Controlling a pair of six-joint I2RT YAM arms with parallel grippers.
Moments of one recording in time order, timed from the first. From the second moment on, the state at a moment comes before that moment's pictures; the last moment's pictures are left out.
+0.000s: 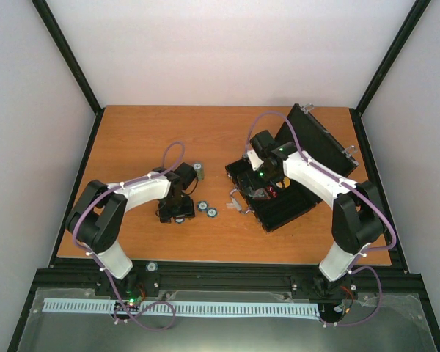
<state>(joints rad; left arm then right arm) -0.55 1.67 0.95 -0.85 0.05 -0.76 0.53 1.68 1.30 -0.86 -0.15 0.06</state>
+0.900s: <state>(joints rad) -0.56 1.64 0.92 -0.84 0.00 -0.75 0.53 1.68 1.29 -0.86 -0.16 0.06</state>
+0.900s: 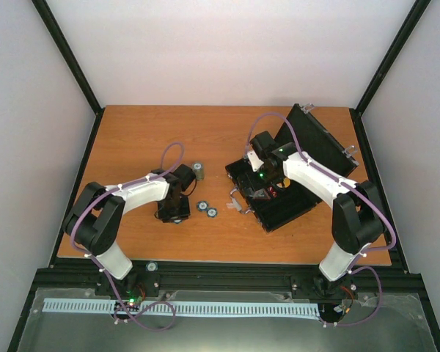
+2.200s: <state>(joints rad) -0.64 1.80 1.24 -0.89 0.01 -0.68 0.44 1.69 1.30 -0.86 -0.10 0.08</state>
